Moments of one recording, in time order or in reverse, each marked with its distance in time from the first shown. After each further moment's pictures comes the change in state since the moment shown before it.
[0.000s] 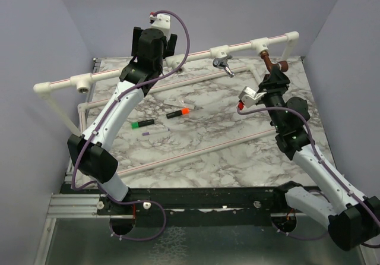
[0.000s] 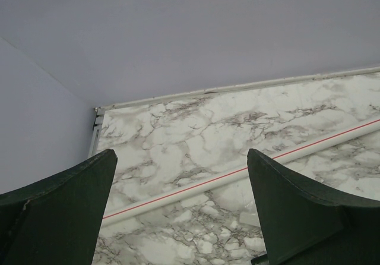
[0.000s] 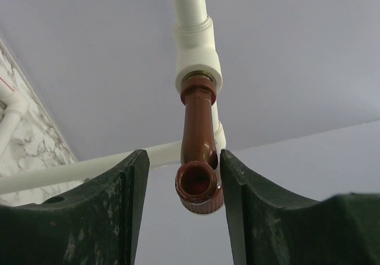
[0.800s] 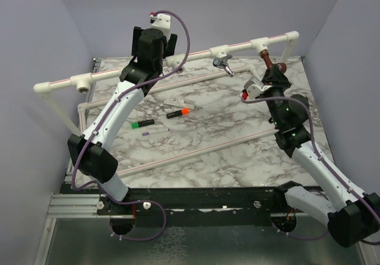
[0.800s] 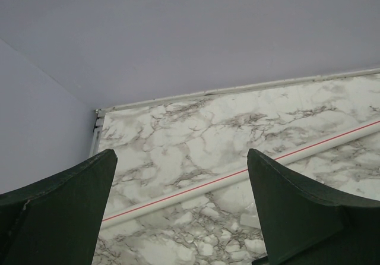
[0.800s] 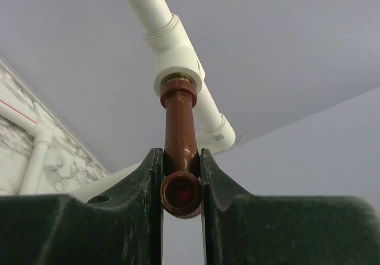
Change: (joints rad) left arm 0.000 0.000 -0.003 0.012 0.001 0.008; right arm 0.005 0.044 0.033 0.072 0.040 0.189
